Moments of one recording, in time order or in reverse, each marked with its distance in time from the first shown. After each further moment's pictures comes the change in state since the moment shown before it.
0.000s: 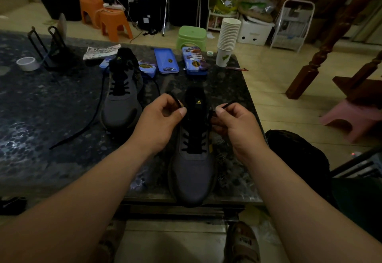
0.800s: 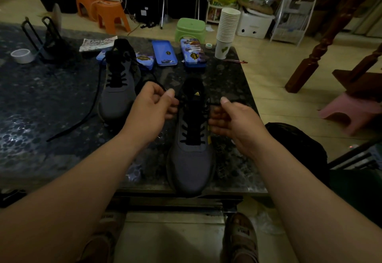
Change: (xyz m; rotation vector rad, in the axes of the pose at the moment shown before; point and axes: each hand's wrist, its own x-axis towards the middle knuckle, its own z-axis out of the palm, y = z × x) left_hand 0.001 0.001 -0.006 -0.095 0.063 -0.075; right_hand -0.006 -0.008 -0.010 0.004 -0.072 0.191
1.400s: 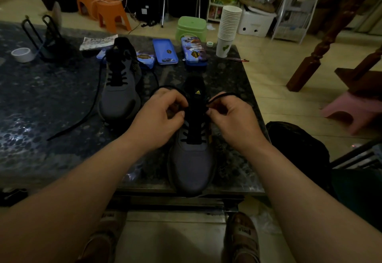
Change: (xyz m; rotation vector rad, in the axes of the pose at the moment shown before) left_hand -0.003 -0.013 -0.005 0.493 -0.191 0.400; right_hand 0.005 0.008 0.002 -0.742 0.043 -0.601
